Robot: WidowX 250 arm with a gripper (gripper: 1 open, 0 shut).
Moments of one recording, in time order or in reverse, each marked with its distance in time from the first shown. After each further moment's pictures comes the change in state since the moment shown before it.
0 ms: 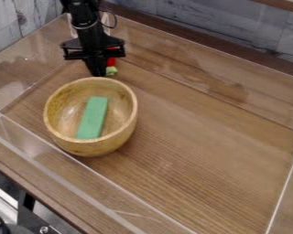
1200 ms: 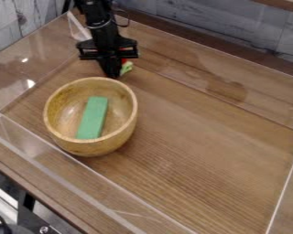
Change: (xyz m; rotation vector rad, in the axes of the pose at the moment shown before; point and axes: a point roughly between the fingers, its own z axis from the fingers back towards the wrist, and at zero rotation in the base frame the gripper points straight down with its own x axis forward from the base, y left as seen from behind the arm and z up) arm 0.003 -0.023 -0.008 -0.073 0.054 -0.093
